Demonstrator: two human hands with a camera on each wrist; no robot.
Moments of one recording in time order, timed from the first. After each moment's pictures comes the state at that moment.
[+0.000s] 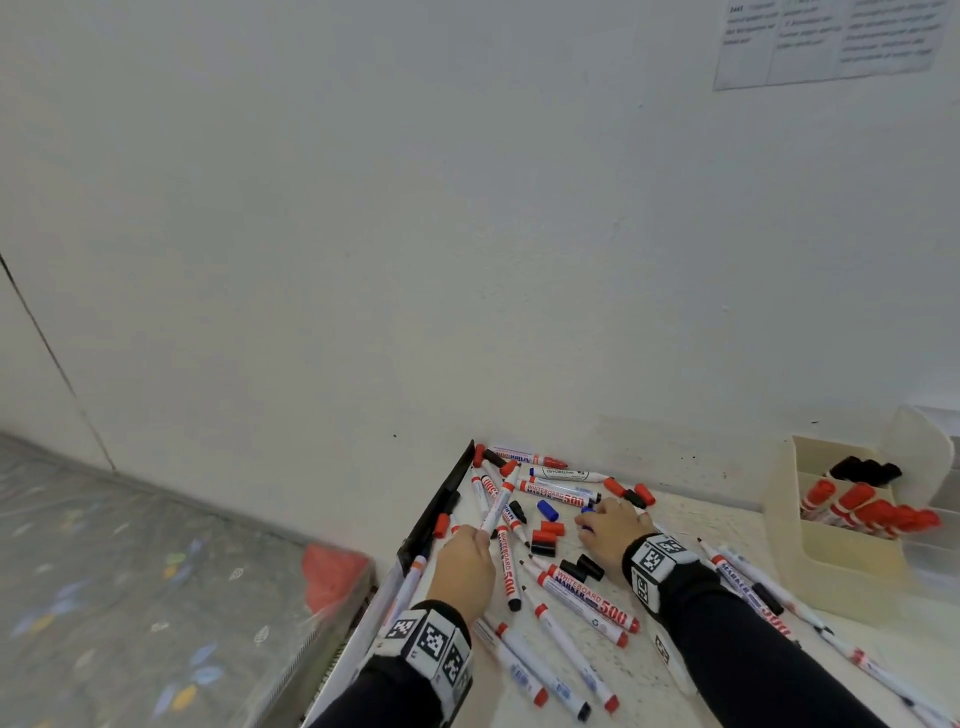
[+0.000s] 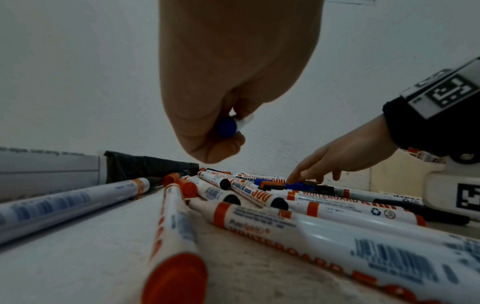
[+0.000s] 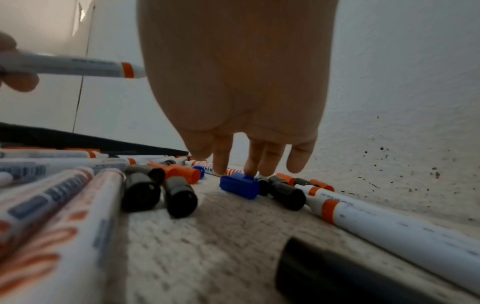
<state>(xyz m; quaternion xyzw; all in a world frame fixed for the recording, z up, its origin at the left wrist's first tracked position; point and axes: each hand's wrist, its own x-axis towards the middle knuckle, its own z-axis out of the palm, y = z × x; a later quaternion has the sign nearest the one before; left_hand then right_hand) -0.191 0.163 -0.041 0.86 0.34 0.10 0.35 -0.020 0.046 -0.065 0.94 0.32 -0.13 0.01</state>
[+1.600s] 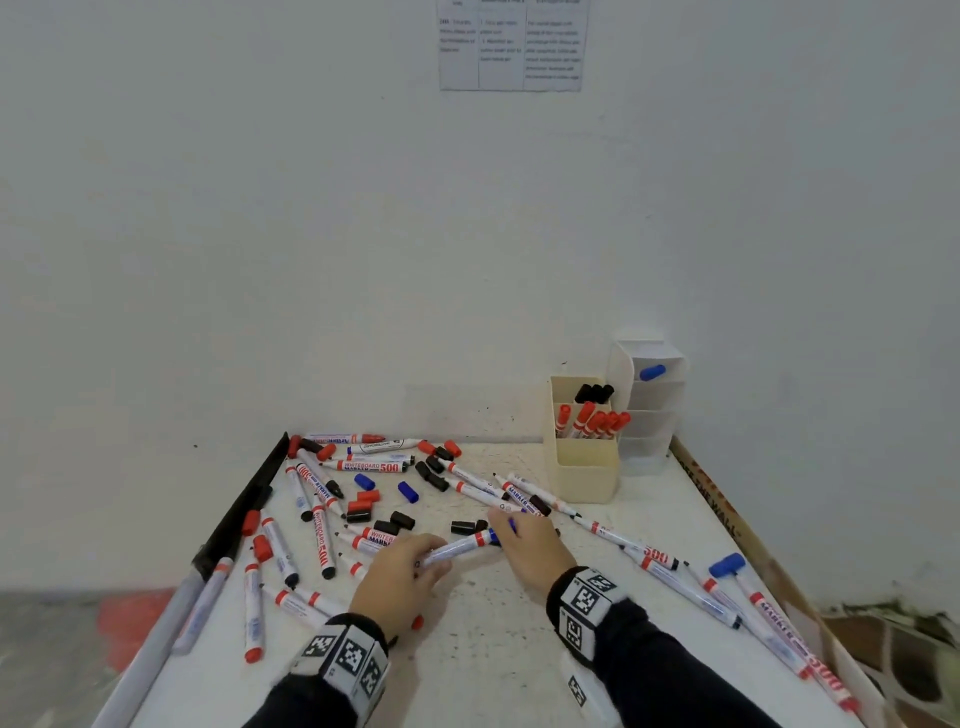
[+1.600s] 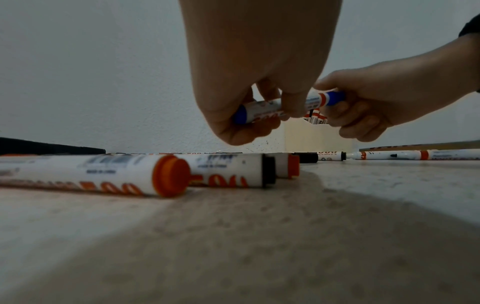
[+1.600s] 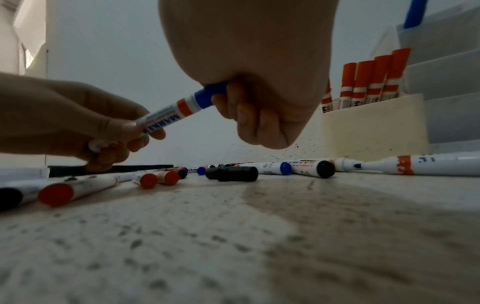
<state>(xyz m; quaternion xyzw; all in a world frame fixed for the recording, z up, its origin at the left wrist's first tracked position) -0.169 0.056 -0.080 0.94 0.06 0.06 0.33 -0.092 -0.106 -0.071 0.90 0.18 -0.09 -0.39</state>
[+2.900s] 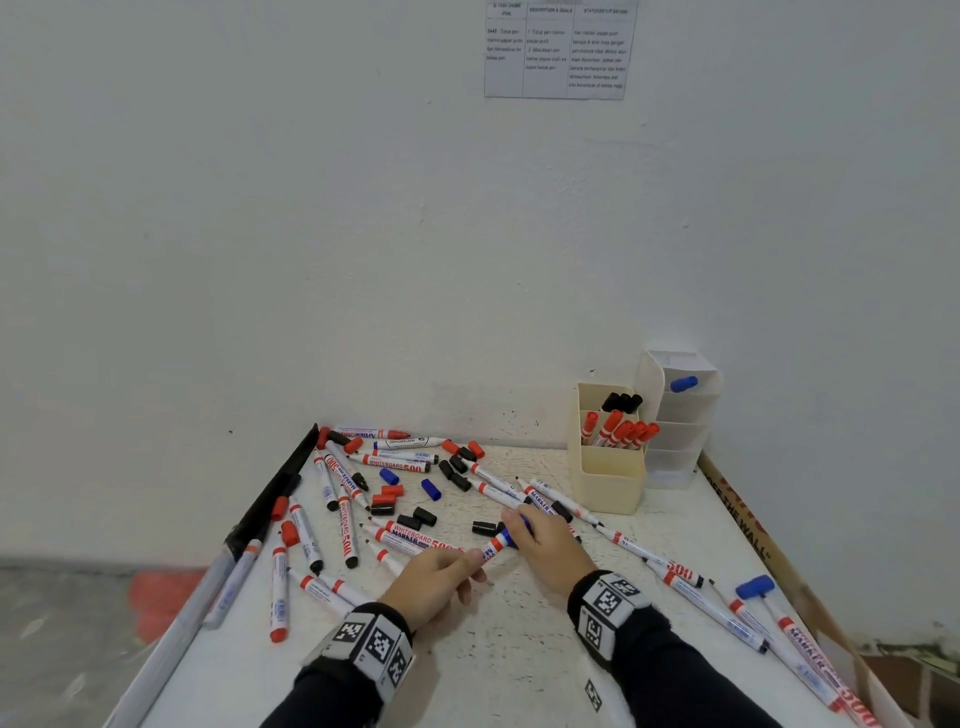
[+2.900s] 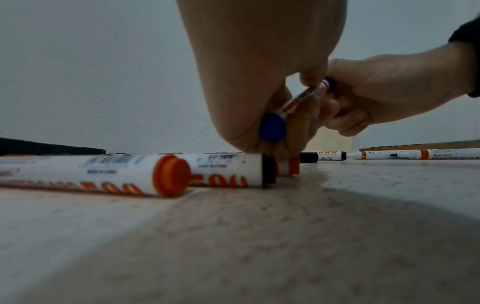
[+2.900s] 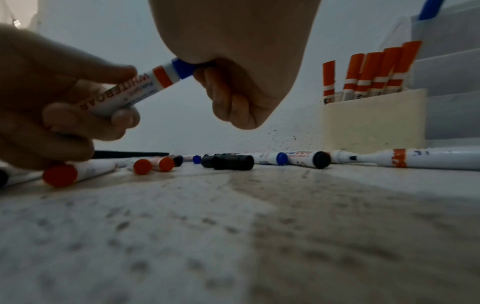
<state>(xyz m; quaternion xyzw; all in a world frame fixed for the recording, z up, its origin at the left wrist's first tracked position) -0.174 0.048 -0.077 0.82 0.09 -0.07 0.56 -0.089 -0.106 -0.071 0.86 0.29 -0.06 -0.41</state>
